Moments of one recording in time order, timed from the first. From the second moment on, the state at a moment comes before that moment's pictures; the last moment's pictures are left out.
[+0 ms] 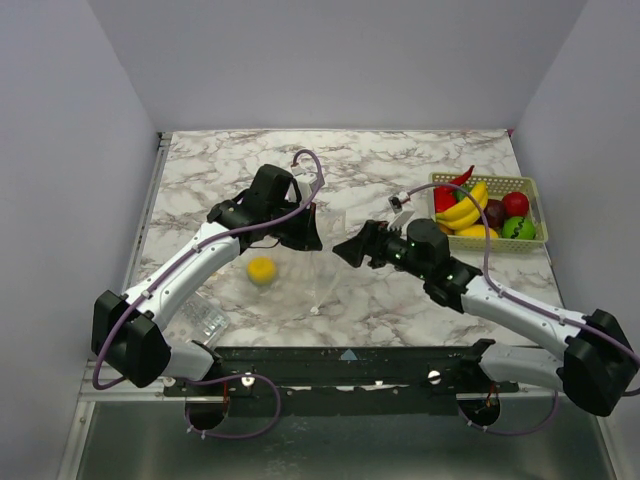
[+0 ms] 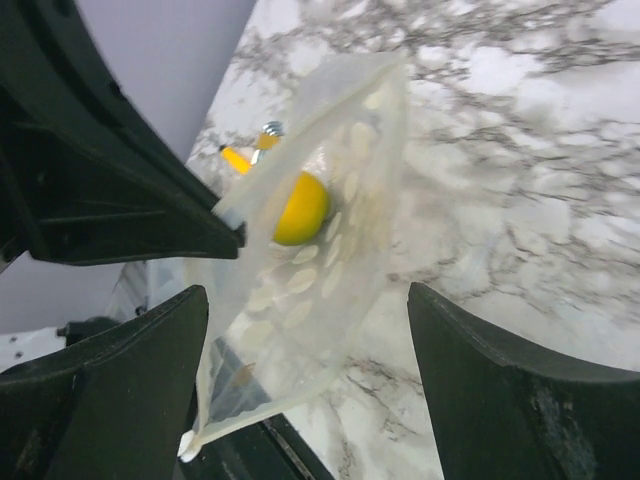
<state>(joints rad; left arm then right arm) -0.58 1.36 1.20 -0.63 0.44 -0.28 0.74 1.16 0.64 0.28 -0.17 0.69</state>
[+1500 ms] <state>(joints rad) -0.58 1.33 1.19 -0.61 0.52 -0.30 -0.29 1.70 1.20 -0.38 0.48 0.48</state>
